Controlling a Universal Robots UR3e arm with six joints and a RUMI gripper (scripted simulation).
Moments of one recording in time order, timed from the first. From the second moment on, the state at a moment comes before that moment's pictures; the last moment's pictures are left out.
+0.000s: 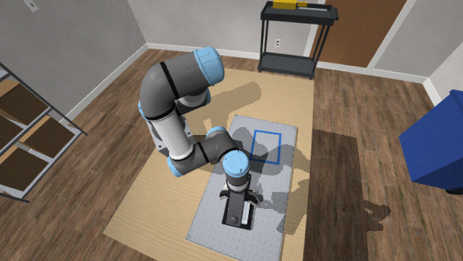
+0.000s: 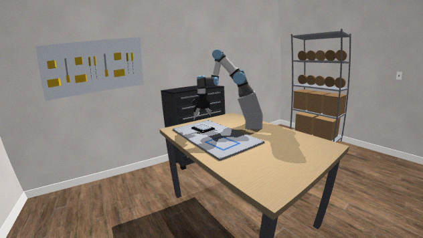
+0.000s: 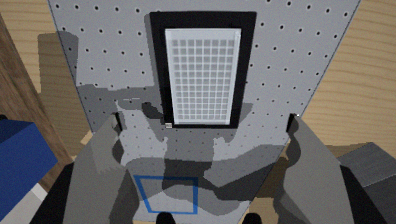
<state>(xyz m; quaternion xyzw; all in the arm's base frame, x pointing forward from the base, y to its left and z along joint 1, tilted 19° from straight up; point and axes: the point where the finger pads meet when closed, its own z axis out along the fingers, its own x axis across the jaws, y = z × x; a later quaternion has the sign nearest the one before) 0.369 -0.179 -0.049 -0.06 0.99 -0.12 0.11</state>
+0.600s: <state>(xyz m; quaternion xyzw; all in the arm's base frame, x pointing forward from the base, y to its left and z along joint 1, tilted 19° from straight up) 0.375 -0.185 -0.073 -0.06 0.99 -0.12 0.11</state>
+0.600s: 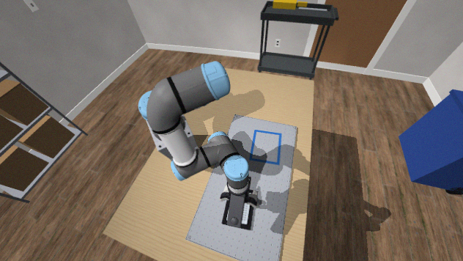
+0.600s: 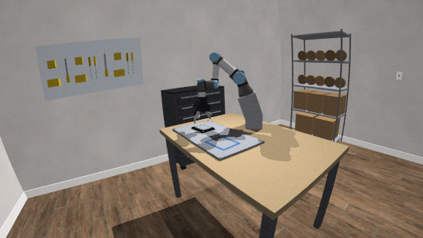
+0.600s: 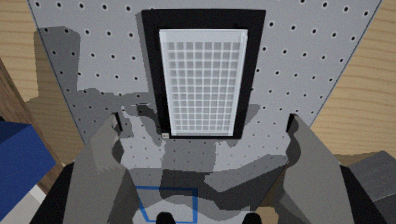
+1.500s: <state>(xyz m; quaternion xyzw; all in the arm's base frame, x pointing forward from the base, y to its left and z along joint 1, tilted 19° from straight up) 0.384 -0.193 -0.107 -0.06 0.99 -0.12 0.11</state>
